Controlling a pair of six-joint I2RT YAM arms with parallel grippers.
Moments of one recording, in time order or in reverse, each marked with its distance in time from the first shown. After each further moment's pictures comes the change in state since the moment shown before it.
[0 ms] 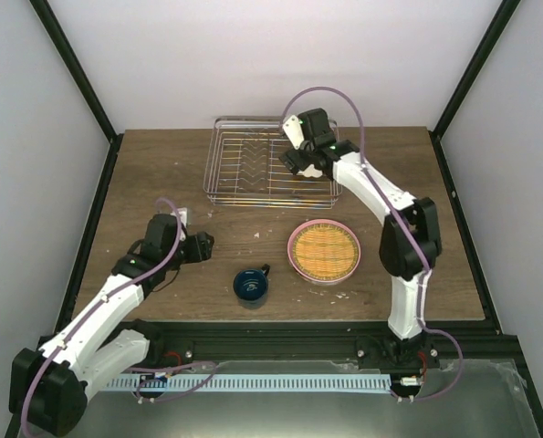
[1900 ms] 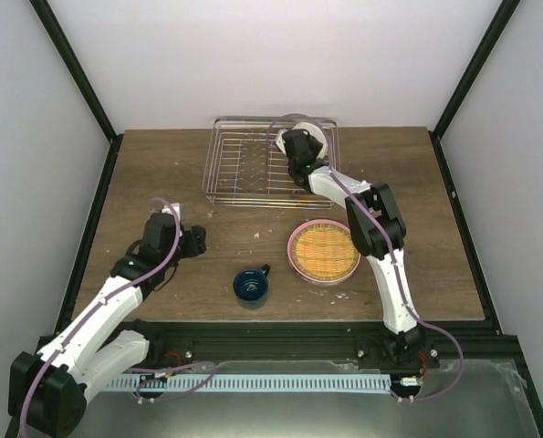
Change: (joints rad) left arm 0.000 -0.027 0.000 0.043 -0.153 0.000; right arm 0.021 0.282 -0.014 0.461 0.480 -0.380
